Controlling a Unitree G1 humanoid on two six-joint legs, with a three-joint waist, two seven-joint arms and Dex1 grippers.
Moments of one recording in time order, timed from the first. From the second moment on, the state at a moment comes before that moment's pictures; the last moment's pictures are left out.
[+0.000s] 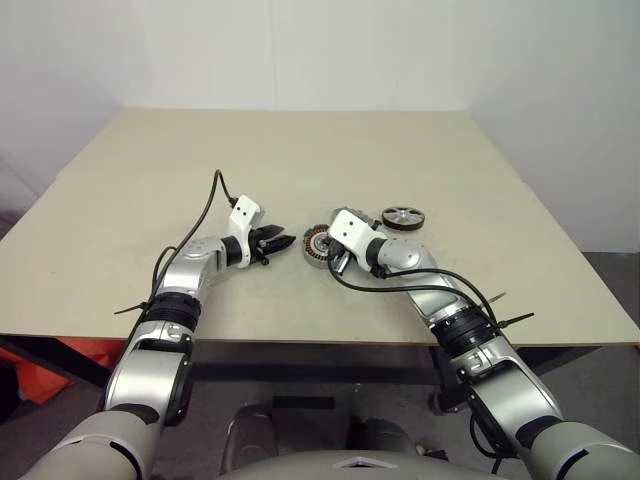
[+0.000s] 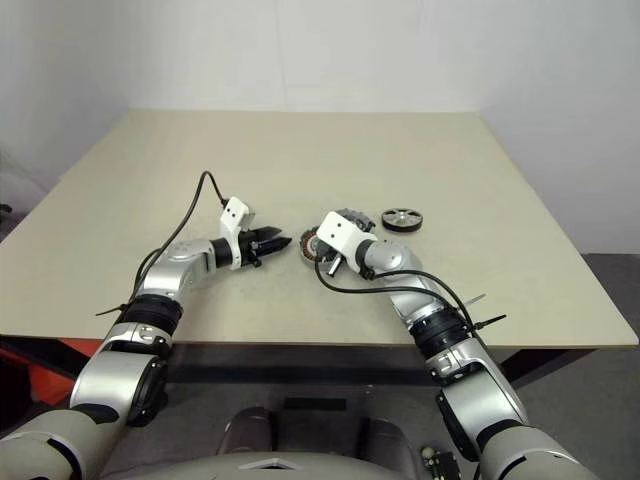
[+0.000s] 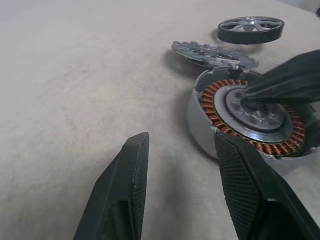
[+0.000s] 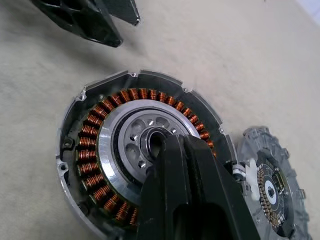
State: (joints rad) left arm -0.67 0.28 0.02 0.72 -0.13 0.20 -0.91; right arm -0.59 -0.29 0.37 0.31 -0.22 0.27 0.58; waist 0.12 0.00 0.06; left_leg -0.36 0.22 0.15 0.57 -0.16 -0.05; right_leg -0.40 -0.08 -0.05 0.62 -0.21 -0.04
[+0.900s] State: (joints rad) left arm -0.69 0.28 0.01 0.78 -0.13 0.16 -0.89; right arm -0.56 -0.26 0.33 0.16 -0.21 0.37 0.58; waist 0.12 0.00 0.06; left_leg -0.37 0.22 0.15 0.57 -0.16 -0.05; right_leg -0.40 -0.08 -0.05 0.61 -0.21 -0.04
